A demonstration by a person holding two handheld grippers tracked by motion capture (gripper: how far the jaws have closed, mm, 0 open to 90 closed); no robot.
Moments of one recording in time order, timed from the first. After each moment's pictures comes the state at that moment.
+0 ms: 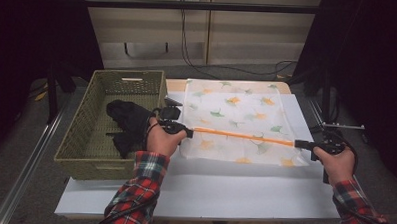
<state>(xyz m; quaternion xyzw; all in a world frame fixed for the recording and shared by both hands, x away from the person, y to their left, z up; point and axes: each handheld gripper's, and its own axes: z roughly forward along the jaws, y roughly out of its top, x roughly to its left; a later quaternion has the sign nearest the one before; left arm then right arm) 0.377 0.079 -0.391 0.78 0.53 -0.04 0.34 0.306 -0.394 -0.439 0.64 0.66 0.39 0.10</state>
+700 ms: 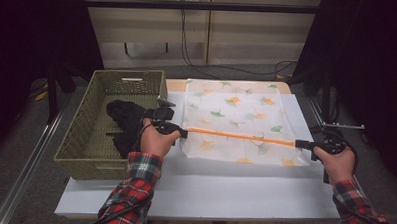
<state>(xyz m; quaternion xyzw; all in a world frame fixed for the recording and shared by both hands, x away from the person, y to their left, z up) 0.377 0.094 -0.391 0.76 0.54 -0.05 0.35 0.307 -0.395 -0.440 0.63 0.66 0.39 0.10</state>
